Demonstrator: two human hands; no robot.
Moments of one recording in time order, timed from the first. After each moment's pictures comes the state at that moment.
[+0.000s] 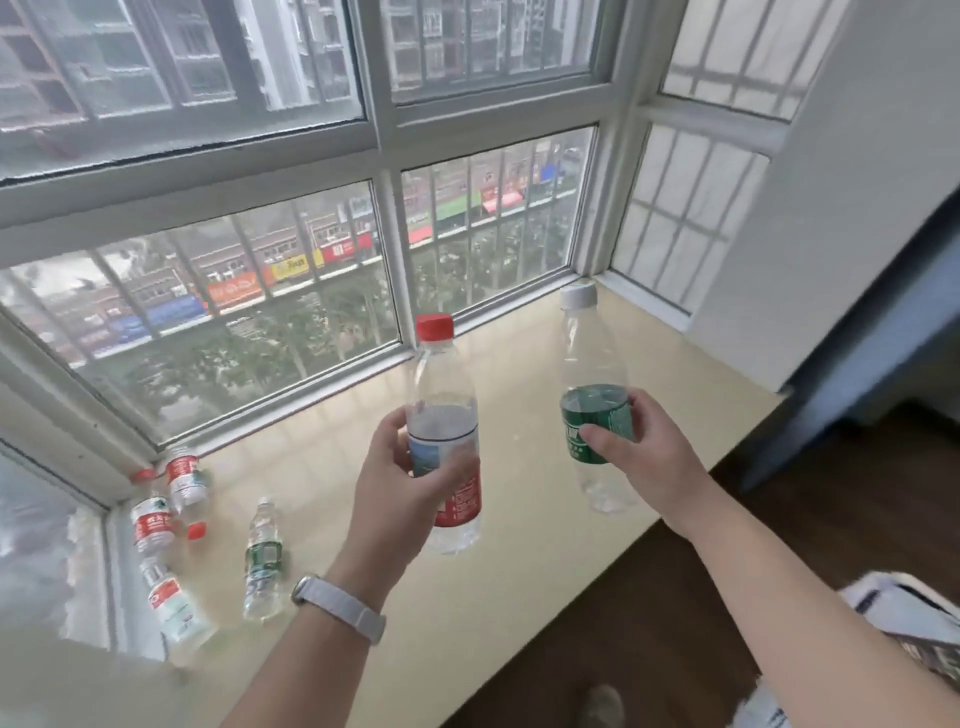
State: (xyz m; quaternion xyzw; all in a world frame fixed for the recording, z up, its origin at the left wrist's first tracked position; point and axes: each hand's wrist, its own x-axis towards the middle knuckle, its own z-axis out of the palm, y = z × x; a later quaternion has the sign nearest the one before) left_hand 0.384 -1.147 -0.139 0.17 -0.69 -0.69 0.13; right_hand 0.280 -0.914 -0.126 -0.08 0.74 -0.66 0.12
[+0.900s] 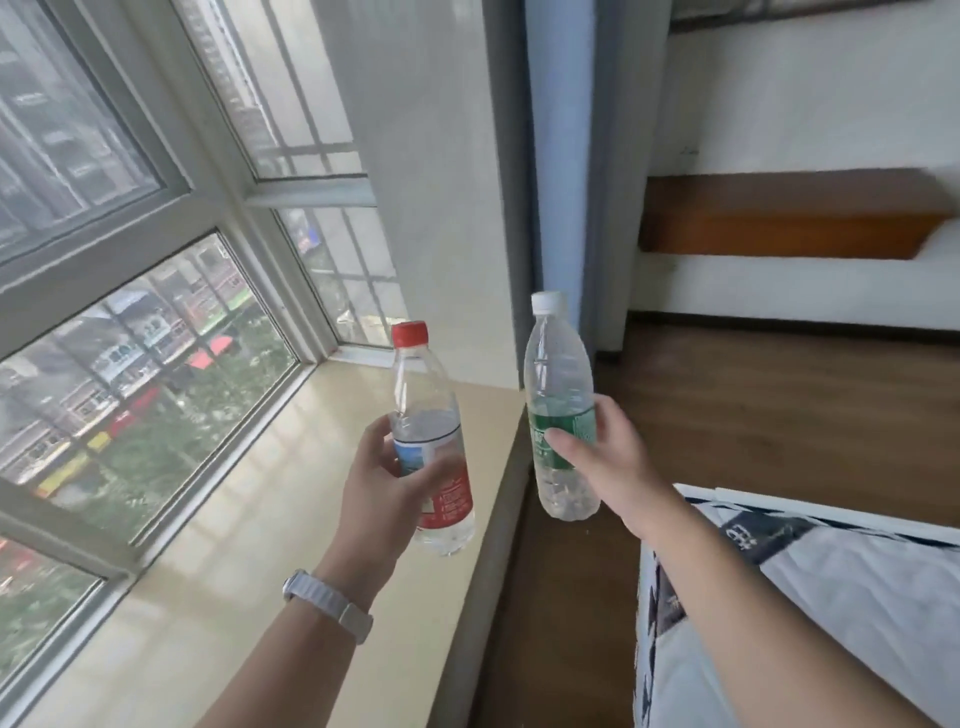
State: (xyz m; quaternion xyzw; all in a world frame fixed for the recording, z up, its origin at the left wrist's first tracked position) left_hand 0.145 -0.793 -0.110 -0.04 -0.76 -0.65 -0.07; right_hand 0.193 -0.564 -0.132 0.12 0.68 -0.71 -0.09
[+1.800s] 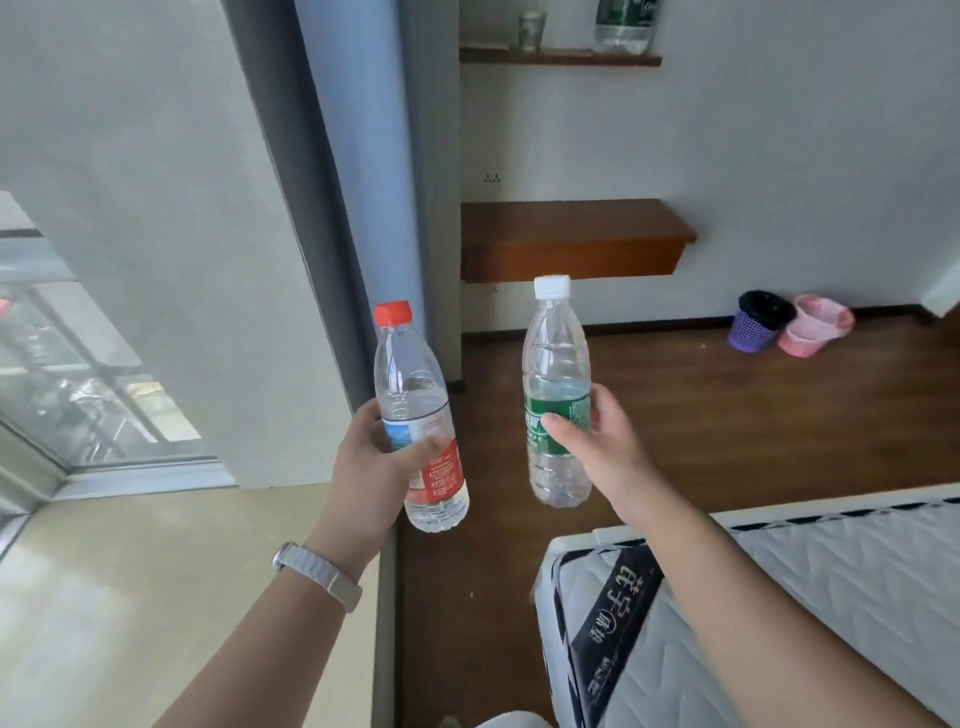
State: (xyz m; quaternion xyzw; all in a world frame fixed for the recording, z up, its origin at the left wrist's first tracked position) left_hand -0.085 -0.584 -0.127 -0.19 -0.70 -0.65 -0.22; right_hand 0.063 -0.397 -0.123 0.29 0.68 -0.63 -0.23
